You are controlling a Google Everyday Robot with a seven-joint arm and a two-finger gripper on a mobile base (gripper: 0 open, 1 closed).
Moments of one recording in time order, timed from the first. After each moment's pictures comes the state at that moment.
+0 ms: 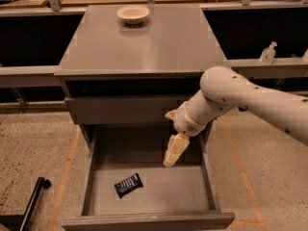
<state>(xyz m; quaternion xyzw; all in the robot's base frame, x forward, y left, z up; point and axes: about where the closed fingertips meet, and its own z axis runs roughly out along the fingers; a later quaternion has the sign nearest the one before) 0.532 -0.047 0.686 -0.65 0.71 0.19 0.20</state>
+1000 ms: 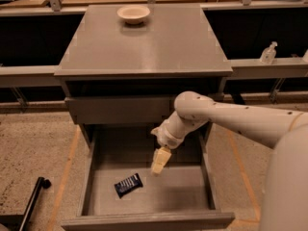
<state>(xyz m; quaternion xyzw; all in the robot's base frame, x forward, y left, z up) 0.559 -0.007 0.569 -0.66 0.70 0.21 0.17</state>
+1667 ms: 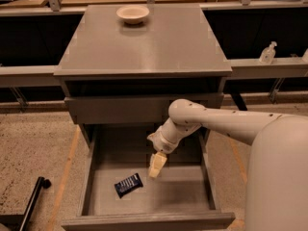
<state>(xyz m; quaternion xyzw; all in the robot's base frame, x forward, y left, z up) 0.563 0.011 0.524 -0.67 0.69 0.23 0.15</state>
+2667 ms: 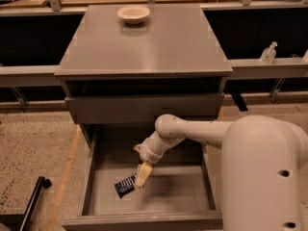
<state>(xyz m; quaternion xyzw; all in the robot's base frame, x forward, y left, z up) 0.562 0.072 0.451 -0.68 0.66 0.27 0.16</state>
